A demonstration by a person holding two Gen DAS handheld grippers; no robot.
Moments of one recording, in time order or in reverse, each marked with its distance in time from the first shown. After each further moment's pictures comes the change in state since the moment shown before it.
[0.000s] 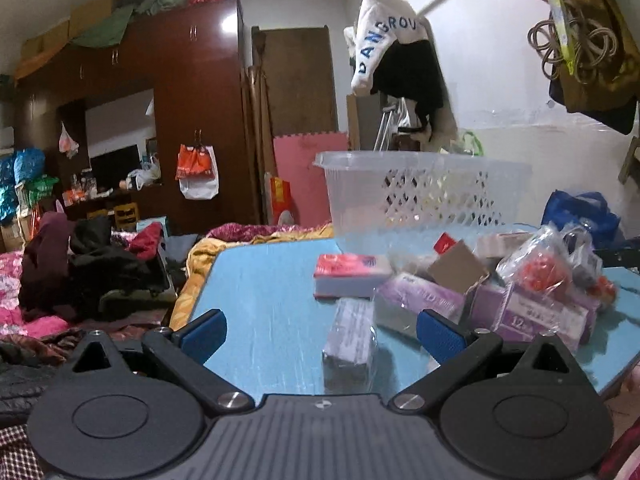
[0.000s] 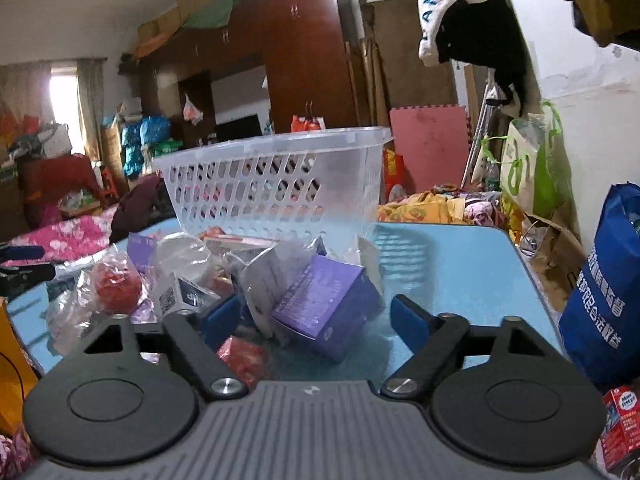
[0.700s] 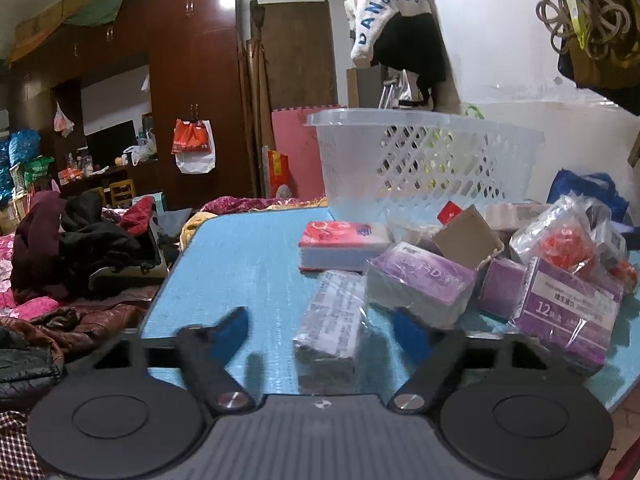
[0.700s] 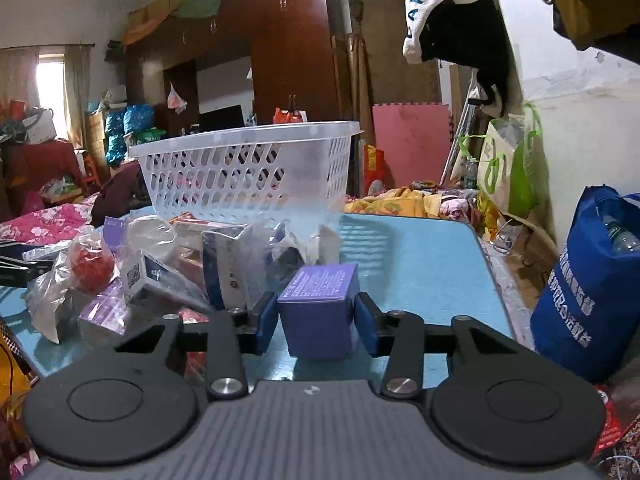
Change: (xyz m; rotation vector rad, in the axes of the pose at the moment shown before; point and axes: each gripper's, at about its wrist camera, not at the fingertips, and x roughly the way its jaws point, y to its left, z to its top) left arm 0.028 -0.014 -0.008 -0.002 0.078 -0.003; right arm -0.026 -0.020 -0.005 -0.019 0.013 -0.063
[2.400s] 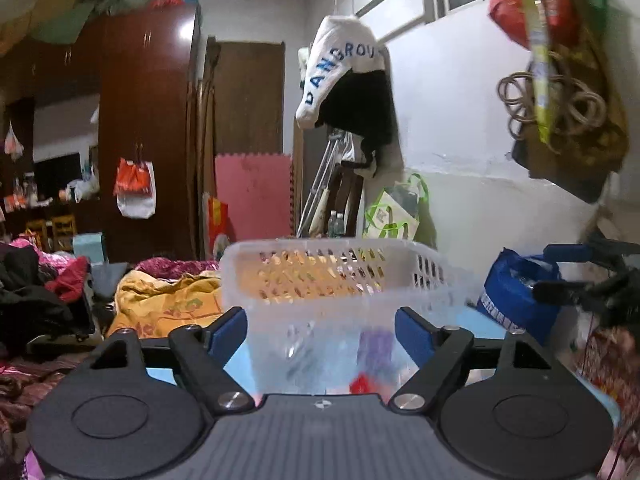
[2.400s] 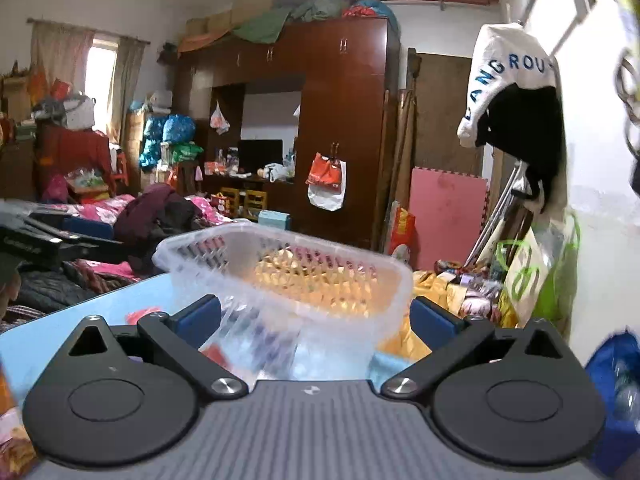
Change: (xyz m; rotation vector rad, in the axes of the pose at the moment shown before) left arm -0.010 -0.031 0.108 -0.030 -0.137 -0.190; right arm 0.017 0.044 0.104 -0.194 -0.122 0.069
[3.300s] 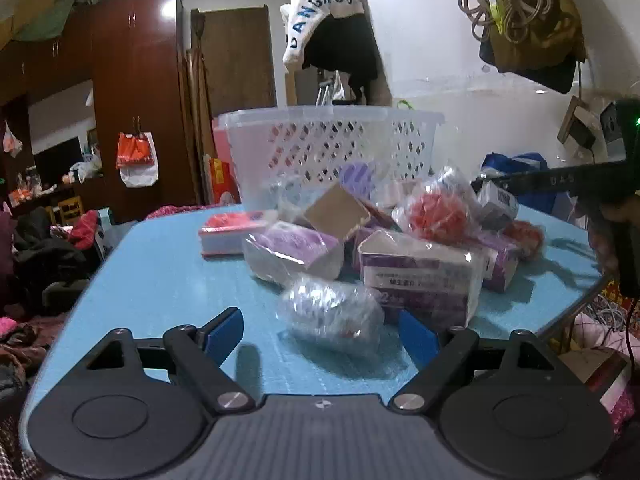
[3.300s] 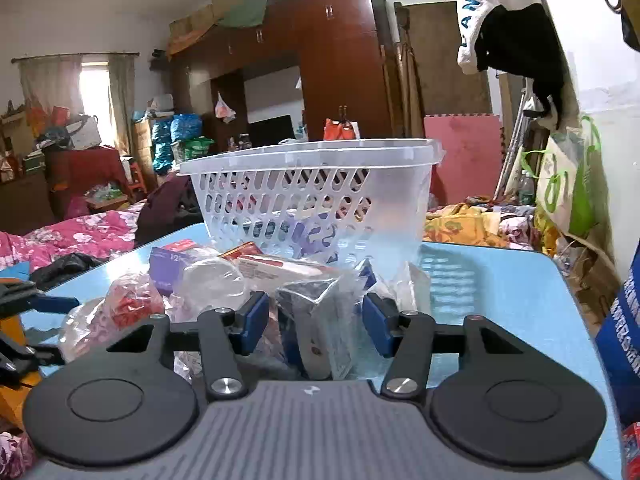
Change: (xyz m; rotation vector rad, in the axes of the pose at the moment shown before) left arm -0.036 -0.020 -0.129 0.090 0.132 0.022; right arm 0.027 0.005 -0.083 0.168 0.070 0.090
